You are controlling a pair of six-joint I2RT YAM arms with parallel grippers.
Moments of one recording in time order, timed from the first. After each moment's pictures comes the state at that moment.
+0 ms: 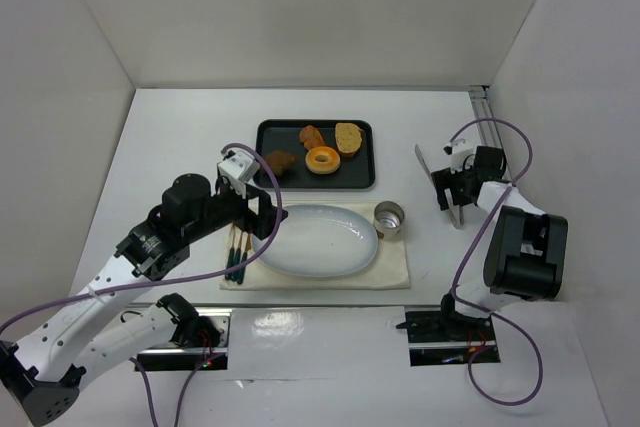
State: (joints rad) left arm -0.64 0.77 0.83 -0.37 0.15 -0.16; right arm -0.26 1.48 0.76 -0.18 -0.21 -0.48
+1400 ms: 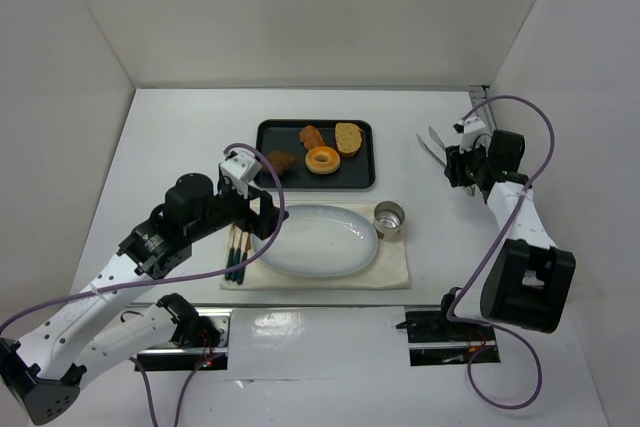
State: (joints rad) left arm -0.64 0.78 0.82 -0.37 0.15 -0.16; right arm -0.28 1.34 0.85 -0.24 -0.38 -0.46
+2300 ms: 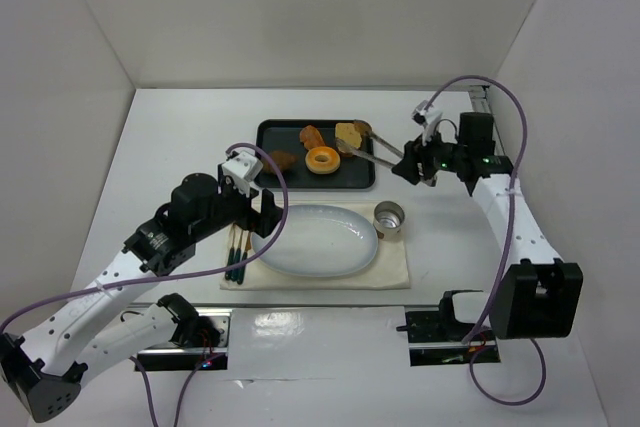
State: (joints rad) left arm -0.64 0.80 0.81 -0.37 0.08 -0.16; right arm -0.05 1.23 1.02 -0.45 -0.75 -0.40
